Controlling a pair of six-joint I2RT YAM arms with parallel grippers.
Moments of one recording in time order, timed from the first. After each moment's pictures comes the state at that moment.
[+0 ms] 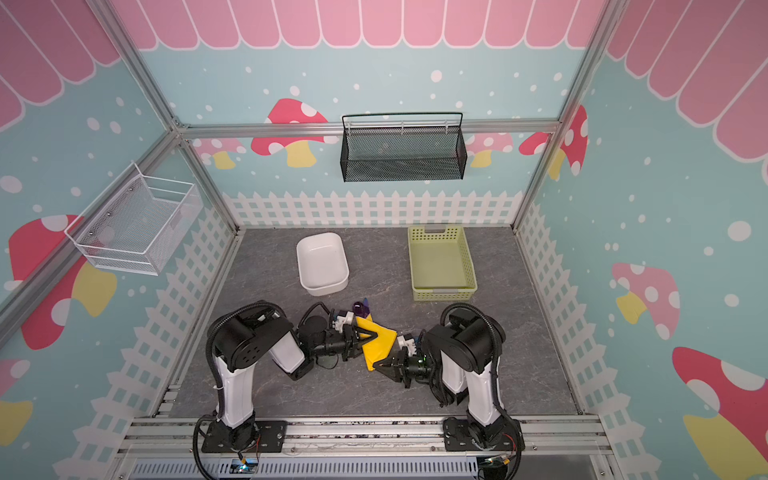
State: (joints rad) left arm -0.64 2.03 0.44 1.27 0.65 -1.55; right arm 0.66 1.96 0.11 1.52 -0.73 1.66
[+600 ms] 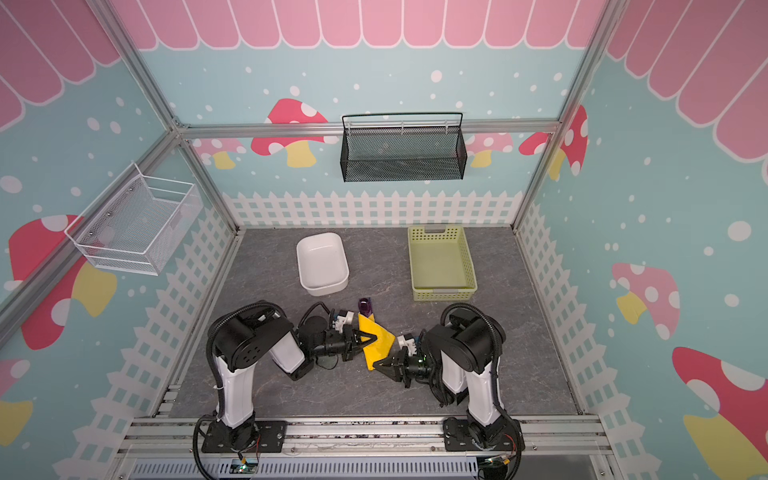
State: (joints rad) left arm -0.64 2.04 0.43 1.28 0.65 -1.52; right arm 0.66 1.96 0.11 1.52 -0.73 1.66
